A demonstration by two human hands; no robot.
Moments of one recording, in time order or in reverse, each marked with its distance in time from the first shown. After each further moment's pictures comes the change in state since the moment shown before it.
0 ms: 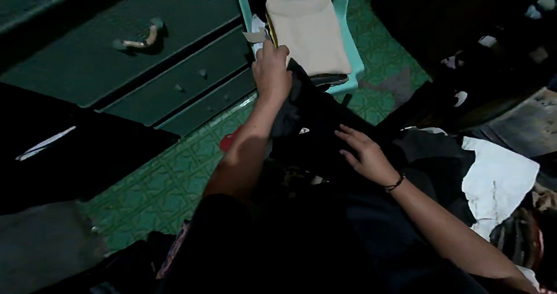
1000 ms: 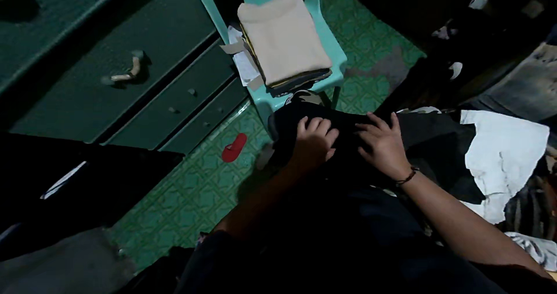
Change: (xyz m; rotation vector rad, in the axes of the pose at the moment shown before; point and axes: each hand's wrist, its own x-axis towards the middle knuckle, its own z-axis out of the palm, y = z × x) left_hand -0.141 0.059 0.084 0.126 -0.091 0.667; right_hand -0.039 0.033 -0.015 -0.294 0.153 0.084
